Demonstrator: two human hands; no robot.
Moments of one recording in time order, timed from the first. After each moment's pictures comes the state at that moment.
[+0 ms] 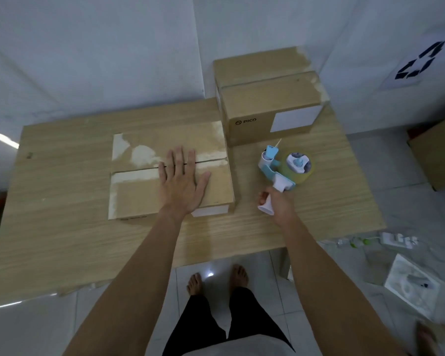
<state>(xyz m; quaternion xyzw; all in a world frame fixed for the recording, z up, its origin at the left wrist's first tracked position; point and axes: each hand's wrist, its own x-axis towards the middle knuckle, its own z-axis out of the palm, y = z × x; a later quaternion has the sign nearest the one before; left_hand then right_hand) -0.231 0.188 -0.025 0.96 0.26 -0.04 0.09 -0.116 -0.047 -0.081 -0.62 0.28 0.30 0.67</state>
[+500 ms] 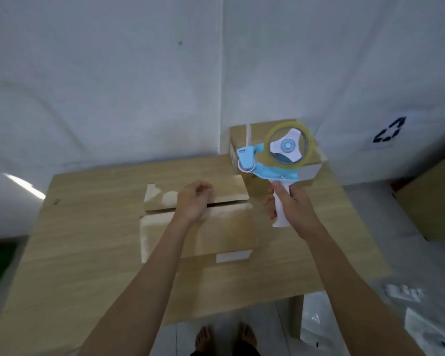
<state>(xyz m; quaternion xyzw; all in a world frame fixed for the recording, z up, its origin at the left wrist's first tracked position) -0.212 0.254 0.068 0.78 0.32 0.07 0.53 -0.125 0.013 0.106 -0.71 -0.09 0.21 0.67</state>
